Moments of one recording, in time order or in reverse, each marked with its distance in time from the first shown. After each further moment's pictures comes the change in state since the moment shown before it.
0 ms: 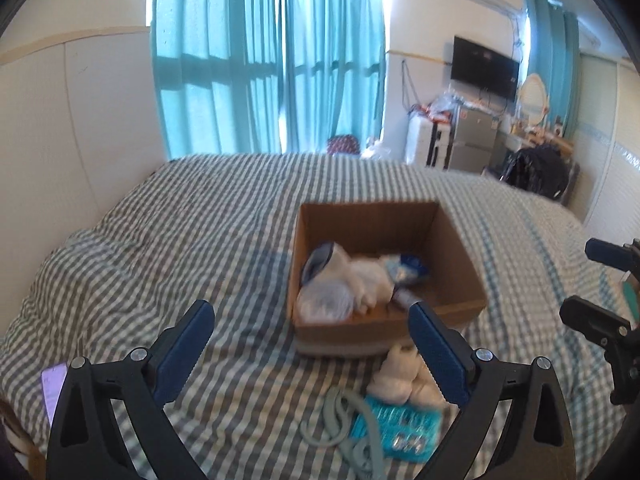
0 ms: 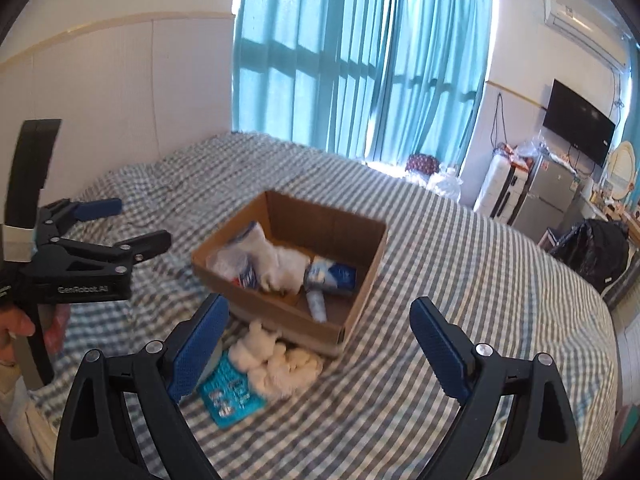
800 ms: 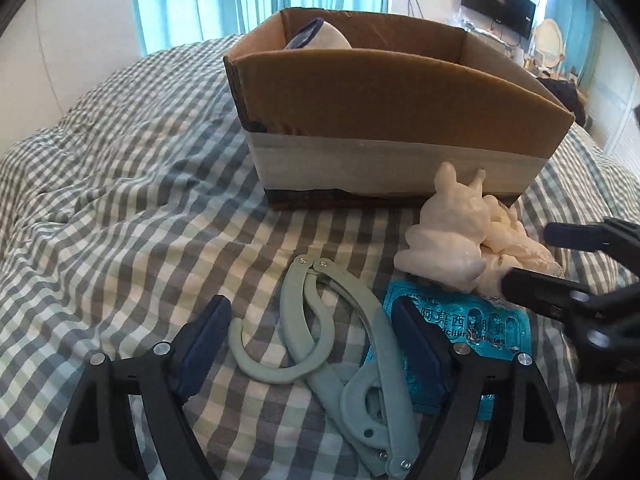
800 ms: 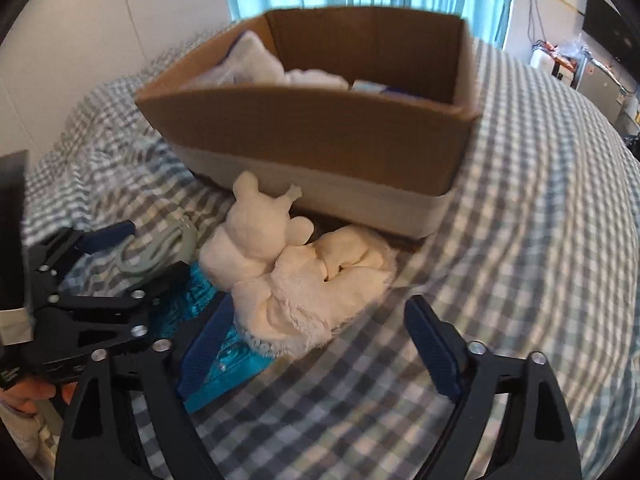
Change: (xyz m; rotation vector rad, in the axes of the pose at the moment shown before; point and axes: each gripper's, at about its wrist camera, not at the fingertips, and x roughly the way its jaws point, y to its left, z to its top) left arm 0.113 -0.012 -0.122 0.002 0.271 -0.027; right arm 0.160 0.018 -0.101 0.085 0.353 0.144
